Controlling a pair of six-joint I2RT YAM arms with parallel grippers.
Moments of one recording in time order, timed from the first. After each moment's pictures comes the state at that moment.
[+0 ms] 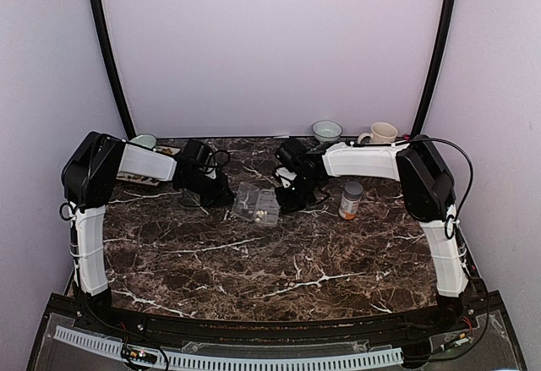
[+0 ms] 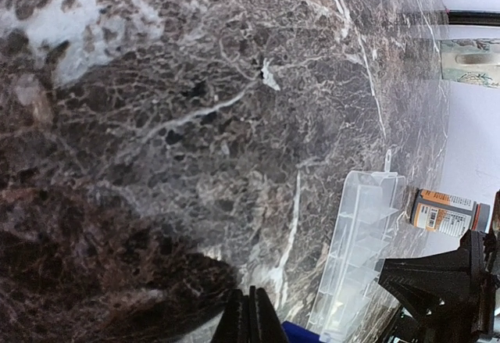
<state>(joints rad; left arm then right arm) -0.42 2.10 1.31 -0.19 0.51 -0.72 0.78 2.24 1.76 -0.71 -0.13 0.33</state>
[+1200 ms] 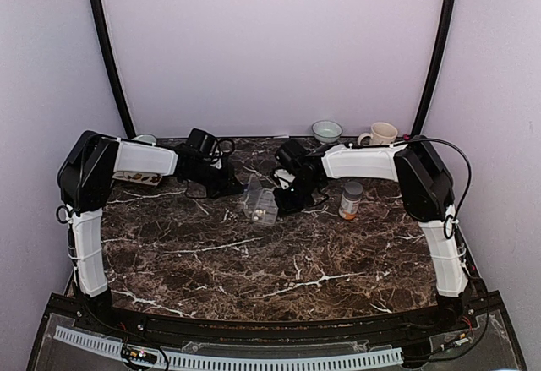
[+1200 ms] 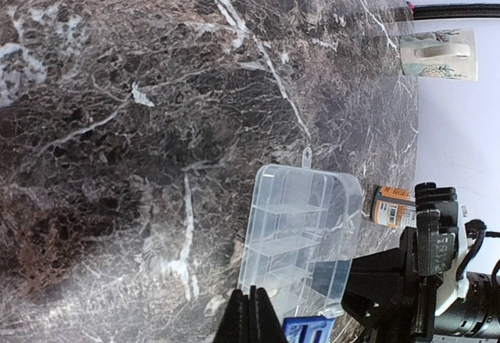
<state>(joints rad) -0.46 2.05 1.36 -0.20 0.52 -0.76 0.78 2.25 1.75 -0.67 -0.17 0.33</state>
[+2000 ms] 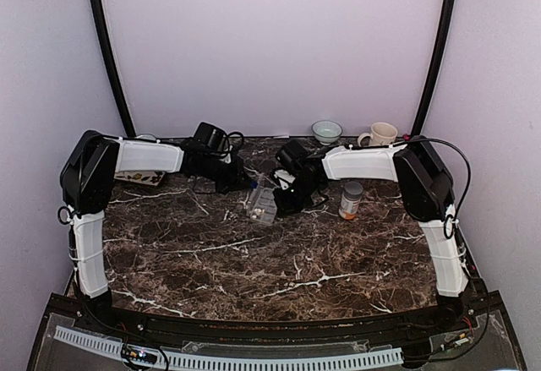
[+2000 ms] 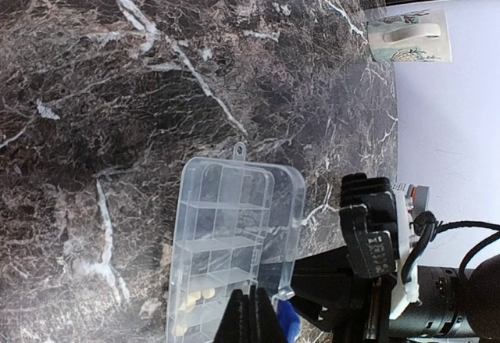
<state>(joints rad) -0.51 2.05 1.43 -0.22 0.52 -0.77 0.77 2.25 1.73 -0.63 -0.20 0.35</state>
